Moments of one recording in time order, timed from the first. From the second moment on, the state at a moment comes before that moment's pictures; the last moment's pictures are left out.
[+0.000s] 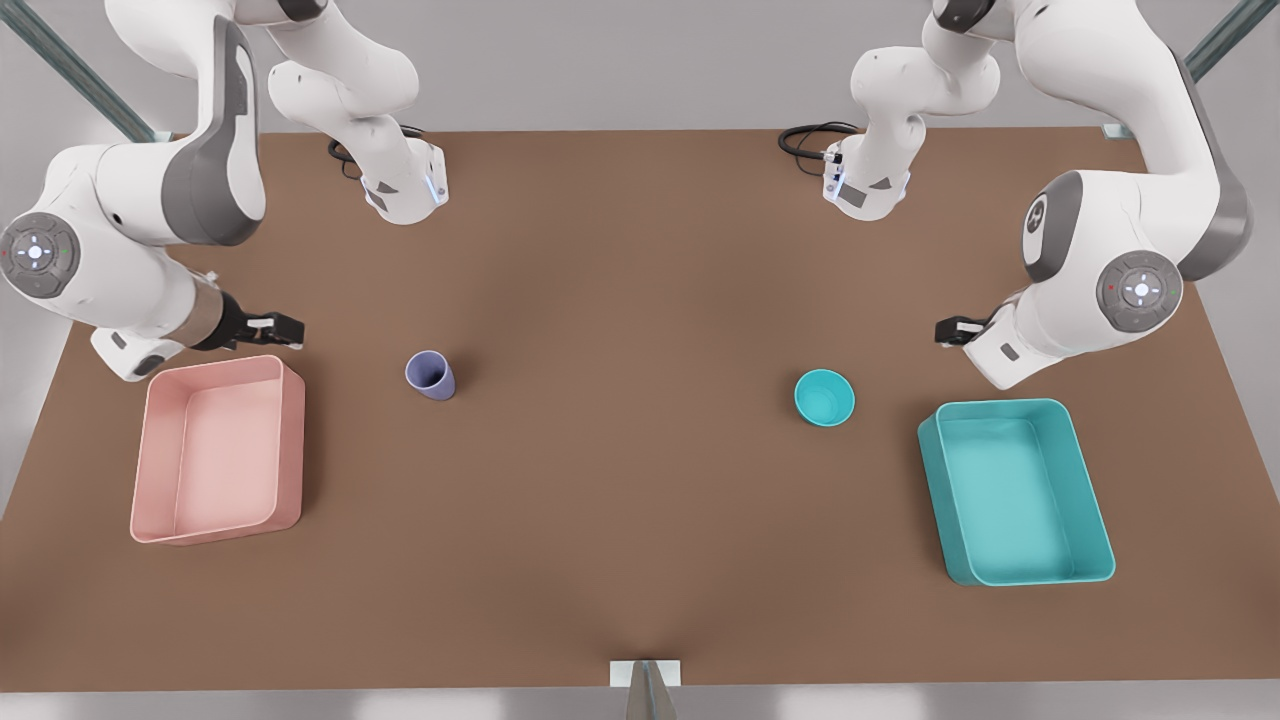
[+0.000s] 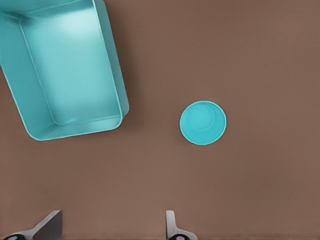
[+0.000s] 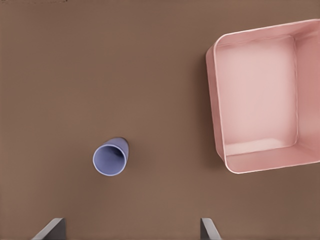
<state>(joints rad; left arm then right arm) -0.09 0.22 -0.05 -1.43 0.08 1.36 0.01 0.16 0.13 -0.13 -1.49 0.03 1.44 0.03</state>
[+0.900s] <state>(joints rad) -0.11 0.50 -0.05 -2.04 -0.30 2.21 0.18 0.30 0.12 -0.12 -2.30 0.03 2.27 0.19</state>
